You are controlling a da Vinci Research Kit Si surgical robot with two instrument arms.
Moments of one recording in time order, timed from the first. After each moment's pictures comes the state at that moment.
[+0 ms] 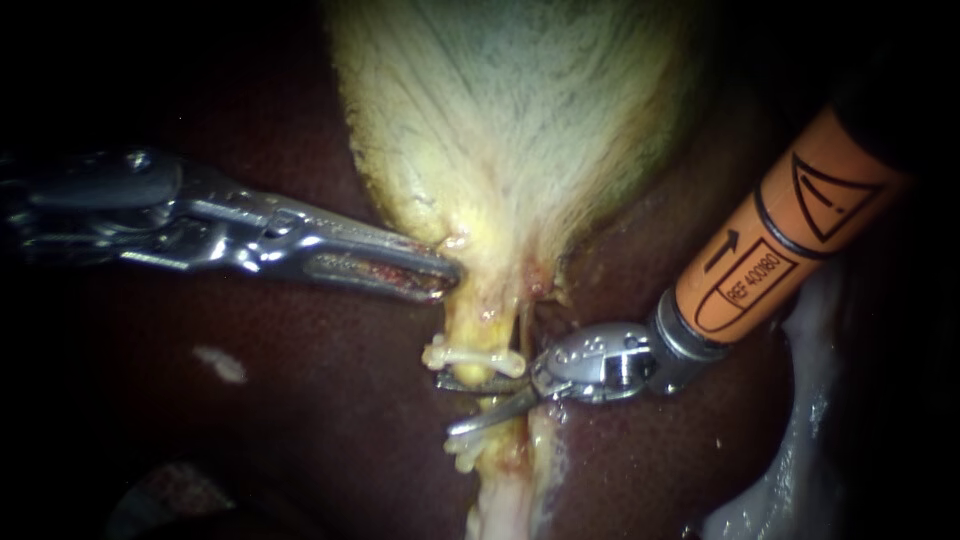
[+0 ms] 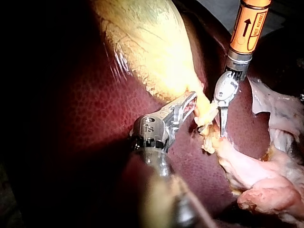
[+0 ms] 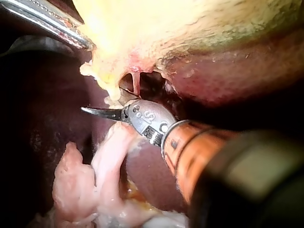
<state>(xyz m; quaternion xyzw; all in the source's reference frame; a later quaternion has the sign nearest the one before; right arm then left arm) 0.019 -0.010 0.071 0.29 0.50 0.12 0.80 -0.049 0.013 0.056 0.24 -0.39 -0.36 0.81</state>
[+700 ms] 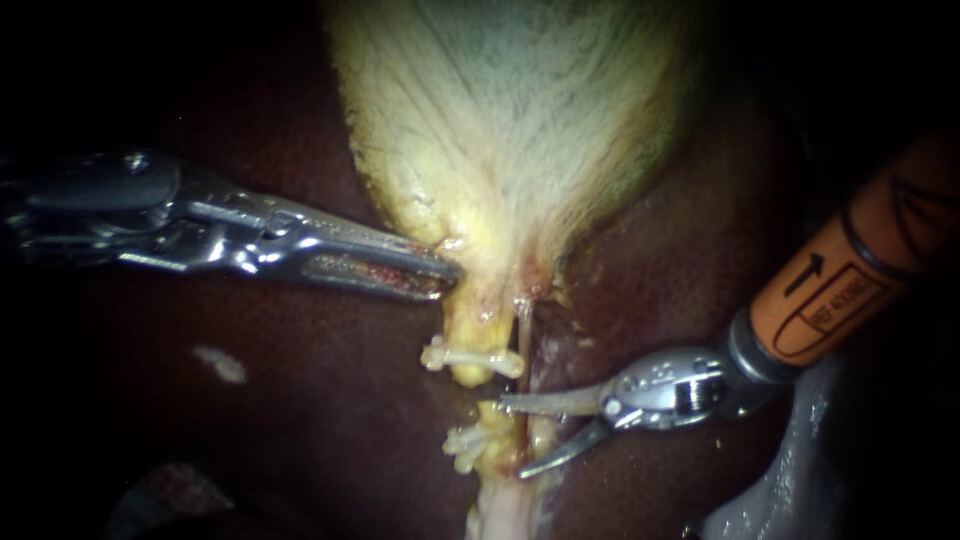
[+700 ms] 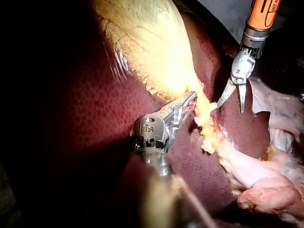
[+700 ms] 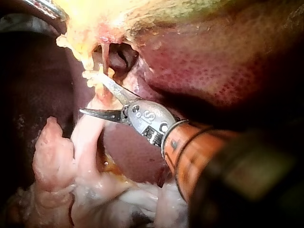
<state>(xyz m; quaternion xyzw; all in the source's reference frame) 0.011 -0.008 0.068 0.27 0.51 0.12 0.81 -0.049 0.013 0.056 0.24 -0.39 -0.36 0.81</state>
